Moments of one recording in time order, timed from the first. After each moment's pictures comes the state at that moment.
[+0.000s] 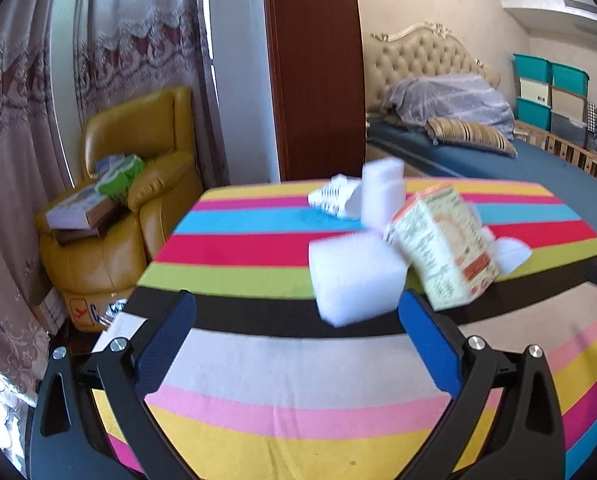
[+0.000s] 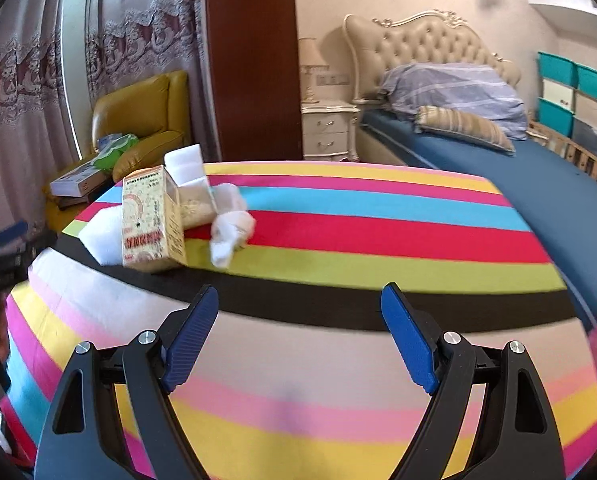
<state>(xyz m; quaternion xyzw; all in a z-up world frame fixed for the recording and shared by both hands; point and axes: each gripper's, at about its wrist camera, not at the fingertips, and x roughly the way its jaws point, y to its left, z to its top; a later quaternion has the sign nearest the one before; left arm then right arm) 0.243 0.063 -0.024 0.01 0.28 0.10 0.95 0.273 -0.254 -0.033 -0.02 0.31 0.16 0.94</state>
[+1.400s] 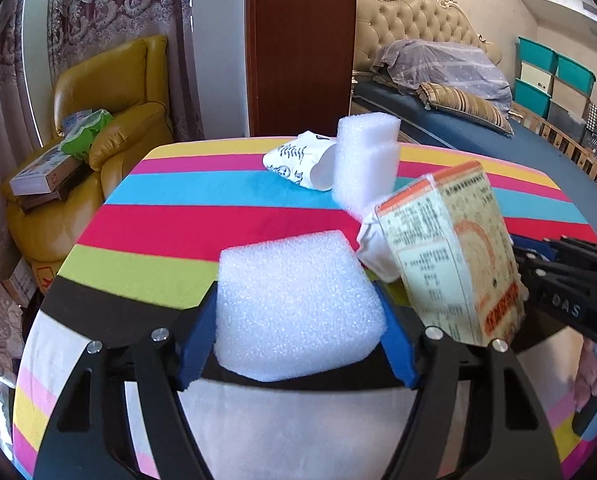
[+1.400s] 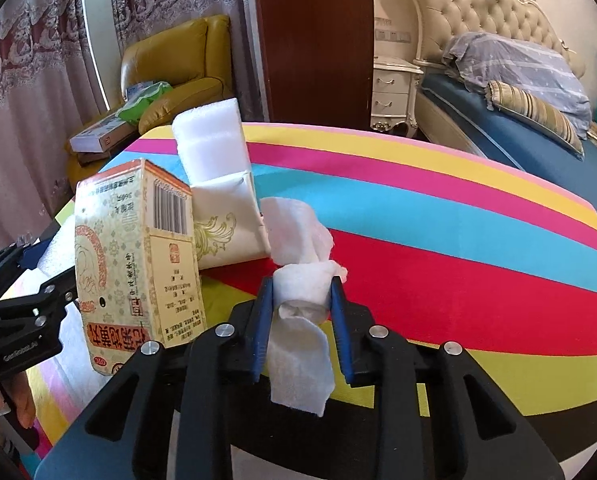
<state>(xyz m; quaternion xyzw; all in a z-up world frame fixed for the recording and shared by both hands) 0.352 0.042 -0.063 -0.03 0.36 0.07 0.93 0.389 -0.154 -0.064 -0.06 0.39 0.24 0.89</state>
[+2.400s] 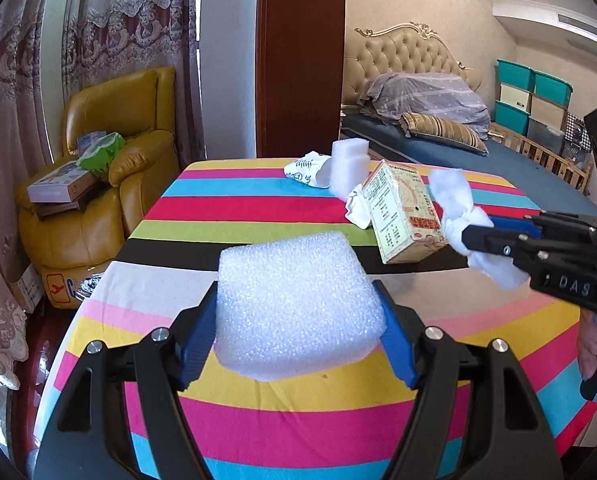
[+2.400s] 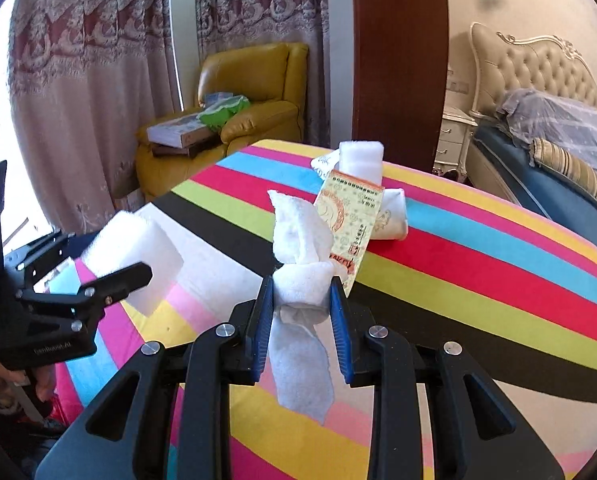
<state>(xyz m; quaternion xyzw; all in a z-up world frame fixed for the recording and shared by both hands) 0.177 0.049 -0.030 -0.03 0.29 0.05 0.95 0.242 -0.135 -0.008 -0.09 0.31 0.33 0.89</state>
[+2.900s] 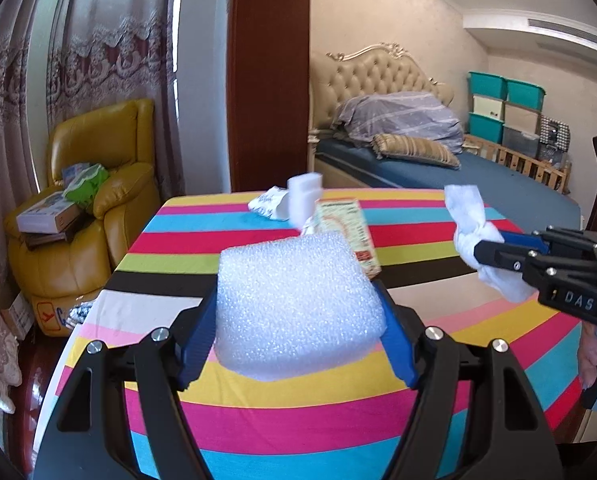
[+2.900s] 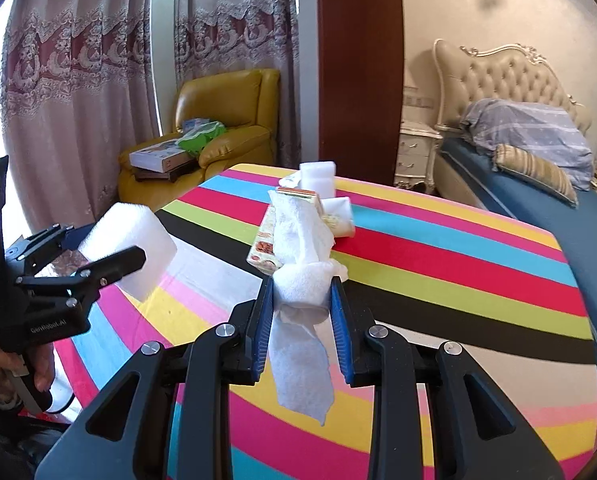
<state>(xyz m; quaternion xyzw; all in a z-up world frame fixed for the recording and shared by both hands) 0.139 0.005 0.007 -0.01 0.24 0.01 0.97 0.187 -0.194 0.015 -0.07 0.28 0.28 0.92</state>
